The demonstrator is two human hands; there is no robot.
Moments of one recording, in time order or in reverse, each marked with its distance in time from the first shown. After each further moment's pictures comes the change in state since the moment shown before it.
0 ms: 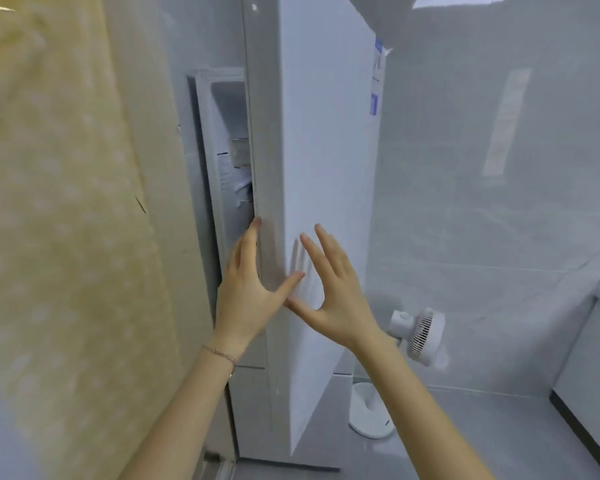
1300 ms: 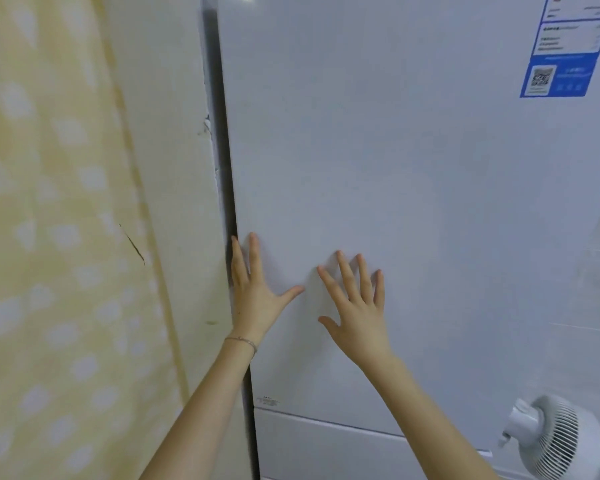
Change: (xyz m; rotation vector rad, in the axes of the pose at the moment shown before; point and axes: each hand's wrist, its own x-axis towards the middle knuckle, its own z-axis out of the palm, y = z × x) left_hand 0.267 -0.370 0.102 0.167 0.049 -0.203; right_hand 0.231 0.222 0.308 -0.583 0.005 -0.005
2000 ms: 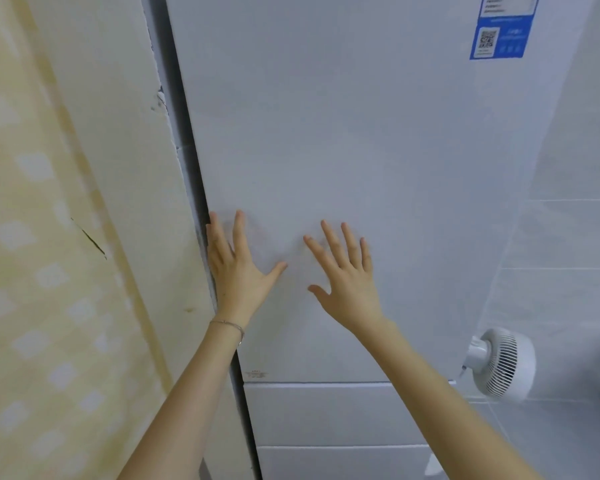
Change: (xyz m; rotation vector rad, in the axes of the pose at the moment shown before) left_hand -0.005 0.009 -0.010 0.125 -0.004 0.163; right_hand -0.005 -0.009 -0.029 -0.047 -0.078 0.106
